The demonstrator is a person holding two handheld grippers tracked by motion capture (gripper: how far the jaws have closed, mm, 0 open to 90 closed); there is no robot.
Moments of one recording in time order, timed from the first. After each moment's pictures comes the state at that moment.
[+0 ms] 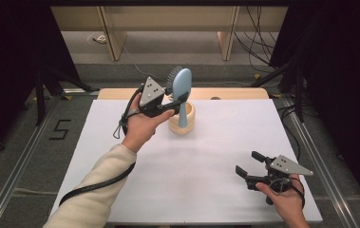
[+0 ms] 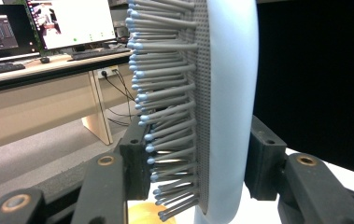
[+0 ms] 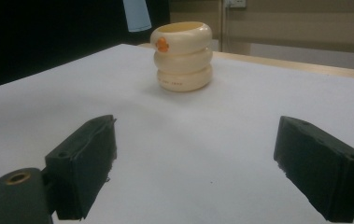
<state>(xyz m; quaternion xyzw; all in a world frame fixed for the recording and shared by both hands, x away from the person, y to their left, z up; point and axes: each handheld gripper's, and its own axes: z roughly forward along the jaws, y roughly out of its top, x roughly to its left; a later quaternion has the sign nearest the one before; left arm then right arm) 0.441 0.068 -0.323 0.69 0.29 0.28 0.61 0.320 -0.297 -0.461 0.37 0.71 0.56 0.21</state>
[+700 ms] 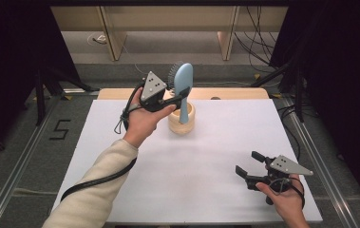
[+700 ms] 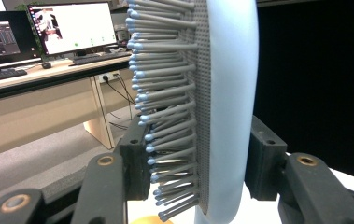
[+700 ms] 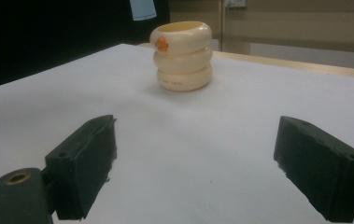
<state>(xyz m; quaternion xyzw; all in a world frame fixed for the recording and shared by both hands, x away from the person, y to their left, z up) 0.448 0.065 -0.313 0.68 0.28 0.28 0.61 0.321 -0.298 -0.461 0.37 0.71 0.56 0.21</state>
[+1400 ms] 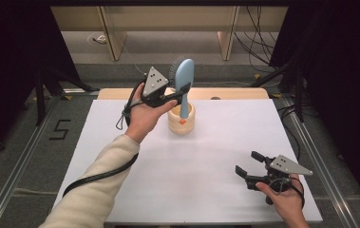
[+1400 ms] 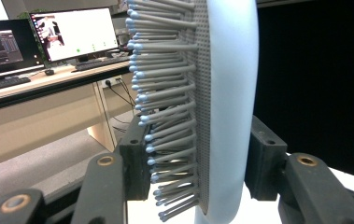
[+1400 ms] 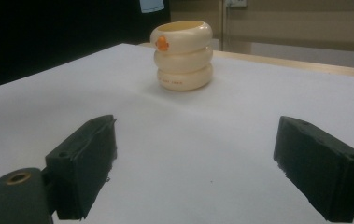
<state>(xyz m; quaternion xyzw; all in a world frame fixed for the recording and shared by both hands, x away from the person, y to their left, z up) 0.459 0.062 -0.308 0.68 0.27 0.29 0.61 0.322 -0.298 -0.462 0.37 0.71 0.56 0.21</state>
